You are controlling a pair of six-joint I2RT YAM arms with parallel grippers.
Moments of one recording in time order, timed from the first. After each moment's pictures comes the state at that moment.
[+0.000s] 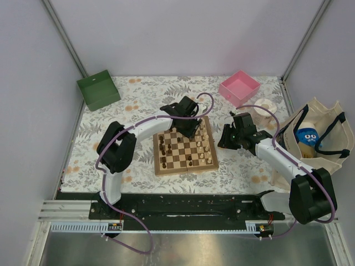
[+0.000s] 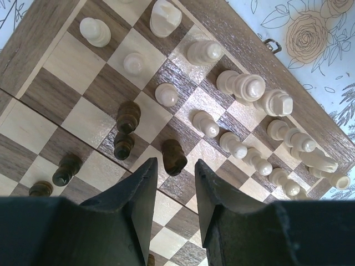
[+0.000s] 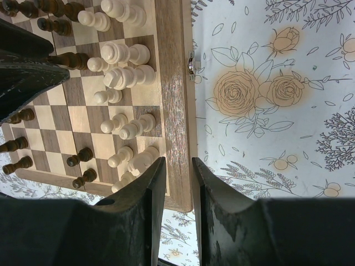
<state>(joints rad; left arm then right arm) -0.73 1.99 1.55 -0.57 0.15 -0.07 0.36 1.27 0.78 -0.39 -0.15 0.47</state>
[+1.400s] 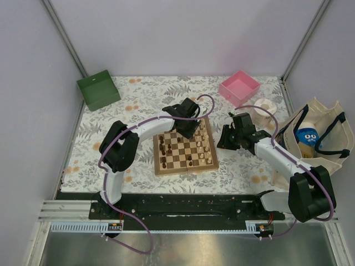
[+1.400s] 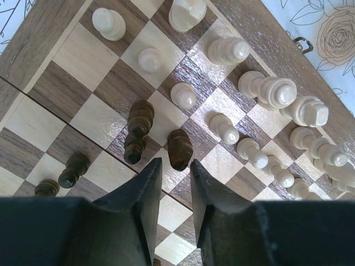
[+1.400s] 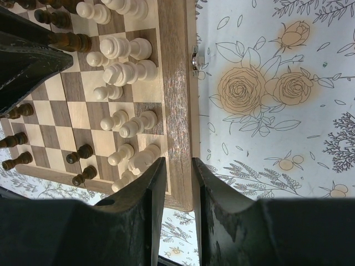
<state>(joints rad) -0.74 2.02 1.56 -0.58 0.07 -0.07 0.36 1.29 0.78 -0.39 -0.17 0.46</state>
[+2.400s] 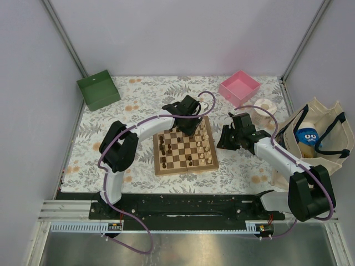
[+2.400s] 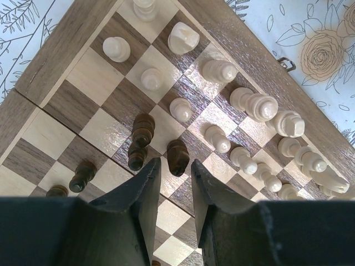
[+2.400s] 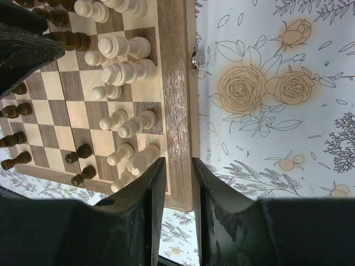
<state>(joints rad) -0.74 2.02 1.60 -0.58 0.08 -0.07 0.36 1.30 0.78 -0.39 -0.18 0.46</state>
